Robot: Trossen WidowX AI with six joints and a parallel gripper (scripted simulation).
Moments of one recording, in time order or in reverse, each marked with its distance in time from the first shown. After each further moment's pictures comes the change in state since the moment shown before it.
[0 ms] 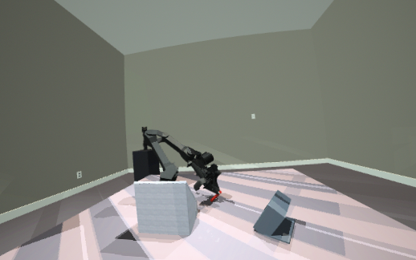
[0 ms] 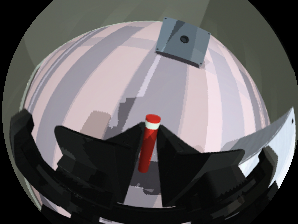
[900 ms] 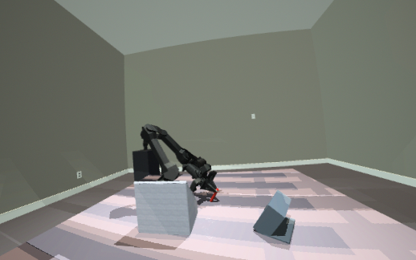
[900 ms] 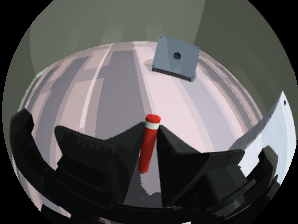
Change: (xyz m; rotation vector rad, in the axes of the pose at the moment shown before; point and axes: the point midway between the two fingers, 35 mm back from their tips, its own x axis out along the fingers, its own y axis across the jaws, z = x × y) arm -0.015 -0.001 -0.011 0.004 -0.231 -0.003
